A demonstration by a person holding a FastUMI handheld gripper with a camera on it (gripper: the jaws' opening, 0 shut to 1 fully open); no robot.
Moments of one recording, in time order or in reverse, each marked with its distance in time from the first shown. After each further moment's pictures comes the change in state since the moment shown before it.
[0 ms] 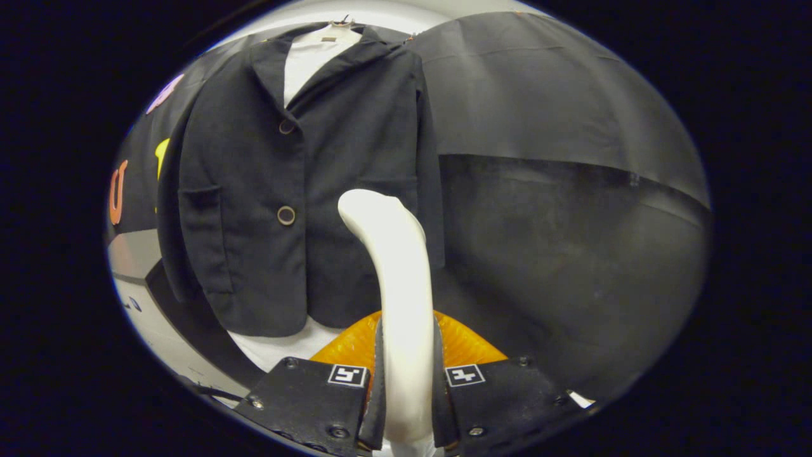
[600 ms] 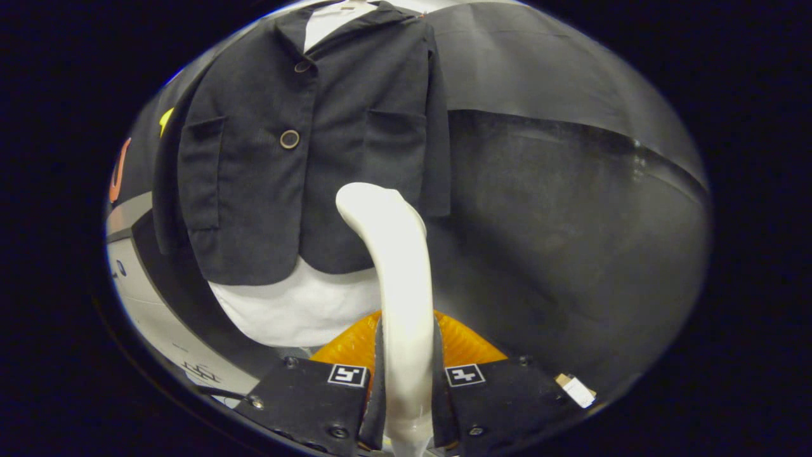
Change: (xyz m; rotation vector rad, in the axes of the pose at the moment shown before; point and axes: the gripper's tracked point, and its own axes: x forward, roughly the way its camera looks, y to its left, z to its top) arm 0.009 0.004 -0.075 -0.044 0.130 -0.024
